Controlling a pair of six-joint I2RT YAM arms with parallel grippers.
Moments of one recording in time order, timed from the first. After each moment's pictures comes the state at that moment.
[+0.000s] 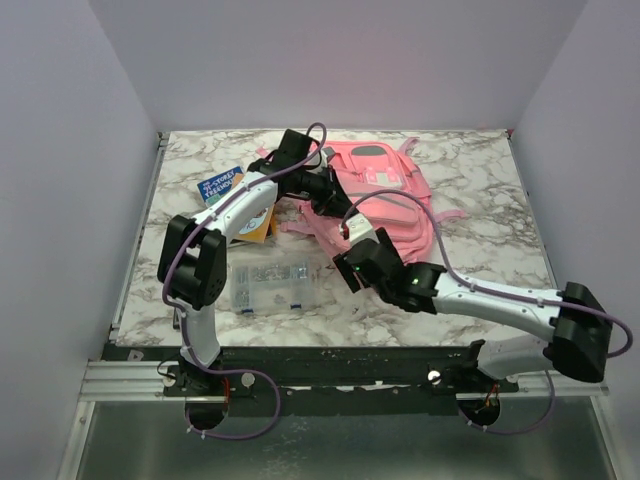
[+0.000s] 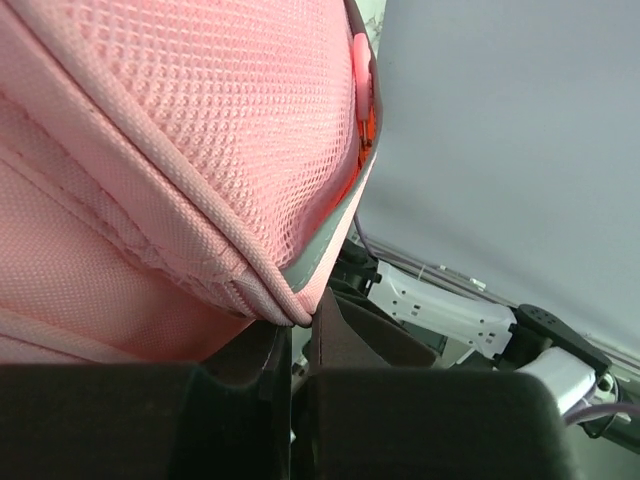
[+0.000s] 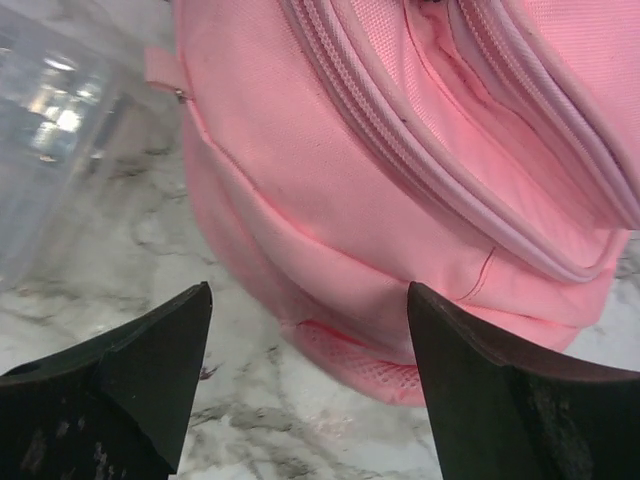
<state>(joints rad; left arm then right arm) -0.47 1.90 1.60 -0.51 0.89 -0.90 1.03 1.26 0.85 -0.30 0.52 0.21</state>
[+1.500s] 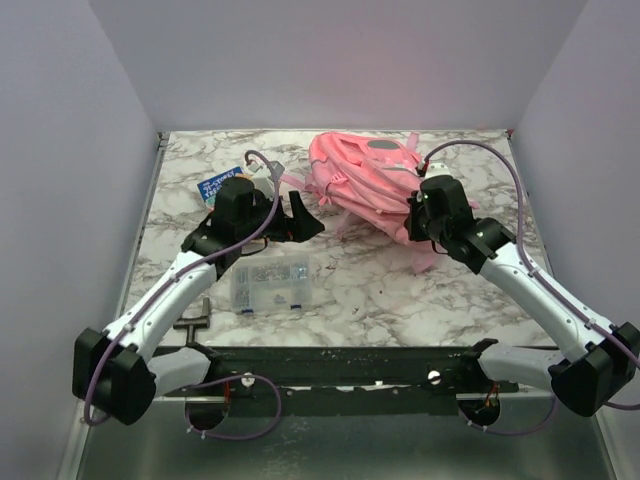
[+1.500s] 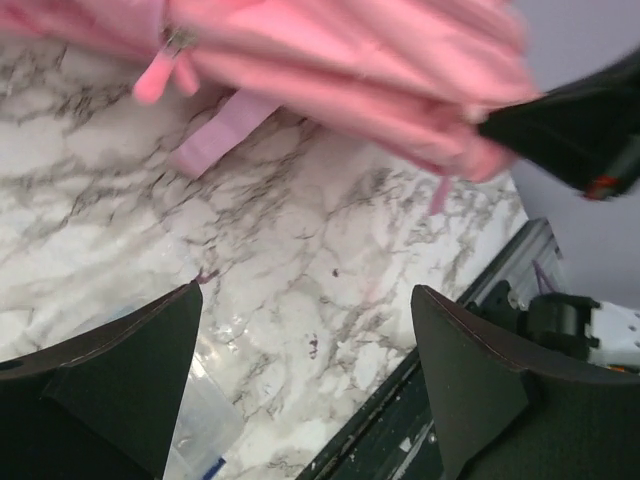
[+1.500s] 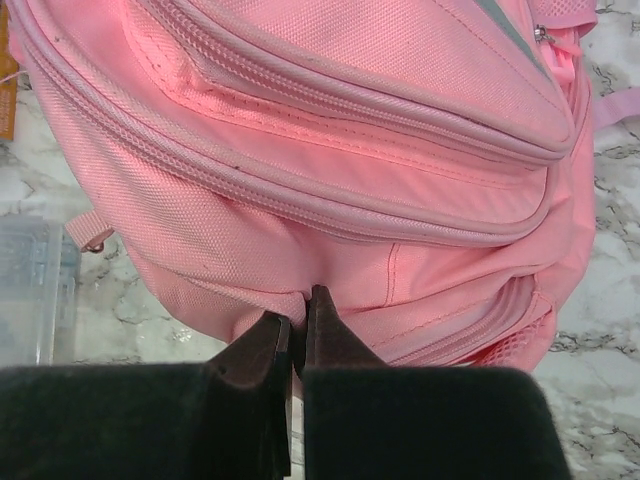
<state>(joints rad) -0.44 1.13 1.00 -0.25 0.46 -0.49 0.57 1.17 1.07 -0.58 0.29 0.30</state>
